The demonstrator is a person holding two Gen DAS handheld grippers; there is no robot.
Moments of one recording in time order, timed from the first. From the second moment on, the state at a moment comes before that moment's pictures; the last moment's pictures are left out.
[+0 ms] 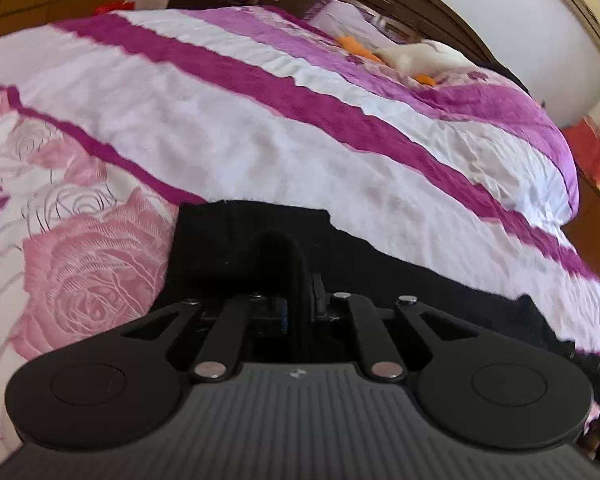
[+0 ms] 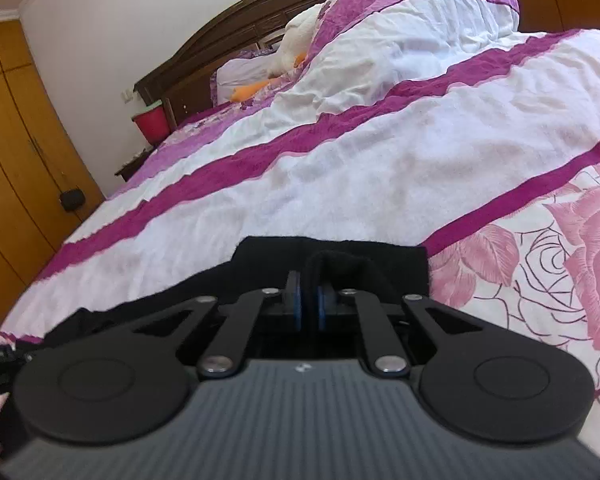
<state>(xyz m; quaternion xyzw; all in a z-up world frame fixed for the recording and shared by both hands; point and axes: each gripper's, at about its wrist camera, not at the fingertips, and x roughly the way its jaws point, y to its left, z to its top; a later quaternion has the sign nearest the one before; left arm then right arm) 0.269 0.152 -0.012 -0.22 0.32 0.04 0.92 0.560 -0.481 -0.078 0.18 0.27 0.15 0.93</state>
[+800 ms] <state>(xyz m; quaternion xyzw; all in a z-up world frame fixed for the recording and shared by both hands) 0.206 0.099 0.006 -0.06 0.32 -0.03 0.94 0.492 -0.451 -0.064 -0.03 0.26 0.23 0.94</state>
